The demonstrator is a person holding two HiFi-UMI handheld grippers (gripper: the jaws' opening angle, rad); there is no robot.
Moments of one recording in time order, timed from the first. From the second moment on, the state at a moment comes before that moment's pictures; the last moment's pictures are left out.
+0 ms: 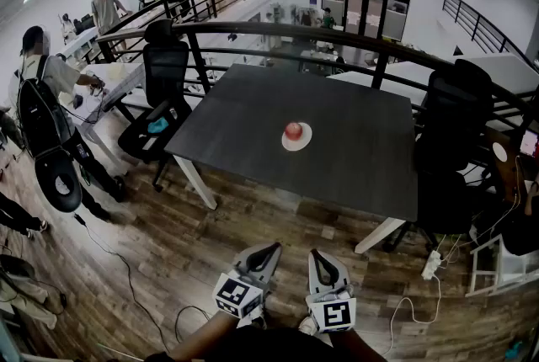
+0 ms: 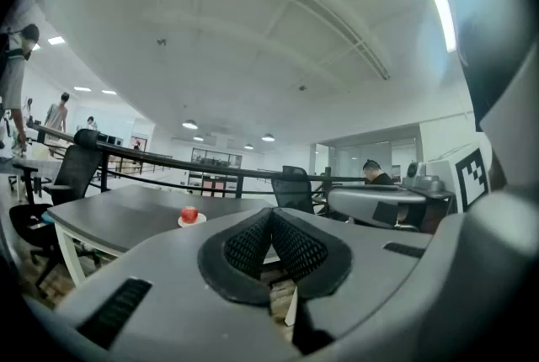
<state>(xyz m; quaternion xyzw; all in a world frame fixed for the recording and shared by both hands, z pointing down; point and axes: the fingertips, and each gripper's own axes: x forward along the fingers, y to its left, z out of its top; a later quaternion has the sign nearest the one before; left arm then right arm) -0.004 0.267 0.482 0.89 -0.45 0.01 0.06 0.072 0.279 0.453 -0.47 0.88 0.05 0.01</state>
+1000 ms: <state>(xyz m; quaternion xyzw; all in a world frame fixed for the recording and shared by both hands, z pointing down) -0.085 0.224 0.473 0.90 -0.44 0.00 0.04 -0.014 0.232 0.443 -0.49 0.87 0.07 0.01</state>
